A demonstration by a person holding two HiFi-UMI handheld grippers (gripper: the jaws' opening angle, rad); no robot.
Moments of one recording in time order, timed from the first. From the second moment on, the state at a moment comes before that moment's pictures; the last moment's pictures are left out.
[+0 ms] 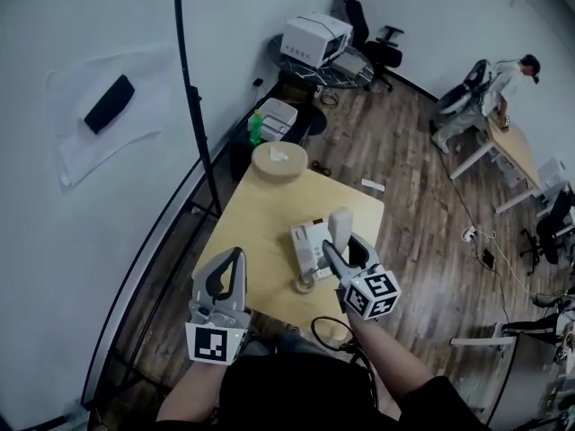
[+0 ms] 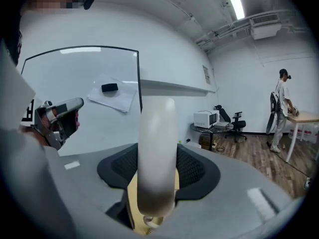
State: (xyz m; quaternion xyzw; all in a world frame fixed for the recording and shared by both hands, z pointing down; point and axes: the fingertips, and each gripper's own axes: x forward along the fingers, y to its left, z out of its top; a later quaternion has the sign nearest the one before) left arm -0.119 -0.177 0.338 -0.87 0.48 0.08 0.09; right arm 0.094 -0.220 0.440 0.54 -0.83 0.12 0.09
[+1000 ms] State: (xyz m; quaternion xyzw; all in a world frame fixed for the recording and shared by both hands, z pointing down) left arm -0.096 -0.202 0.411 -0.86 0.50 0.05 0.05; right arm 0.088 -0.321 0.678 0.52 -0.78 0.24 0.26
